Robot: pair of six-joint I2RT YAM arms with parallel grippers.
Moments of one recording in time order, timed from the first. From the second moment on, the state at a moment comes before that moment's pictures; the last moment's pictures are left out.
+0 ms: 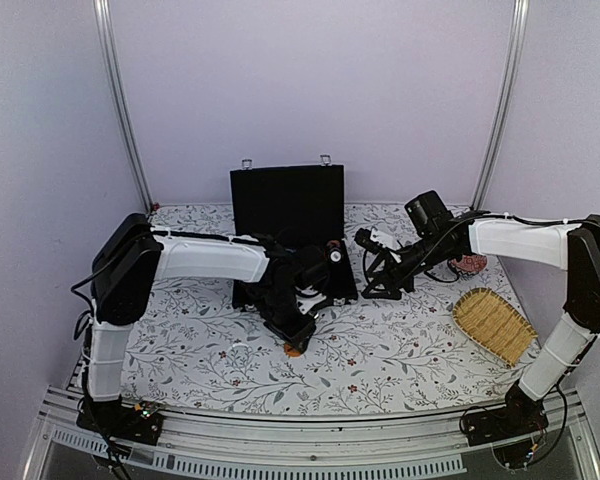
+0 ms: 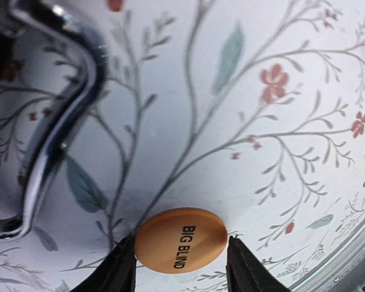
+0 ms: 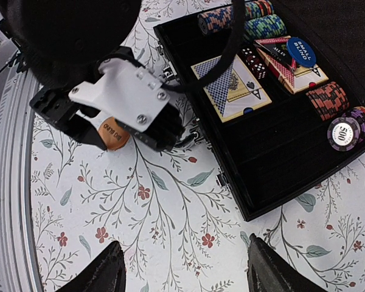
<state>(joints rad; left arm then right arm) -0.95 2.14 1.59 -0.92 0.14 -0.19 0.53 1.66 1.14 -0.48 -0.63 -0.56</state>
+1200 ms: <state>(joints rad) -0.74 1.79 1.24 -0.95 0.06 -0.25 0.53 1.67 1.14 -0.48 -0.62 -0.56</state>
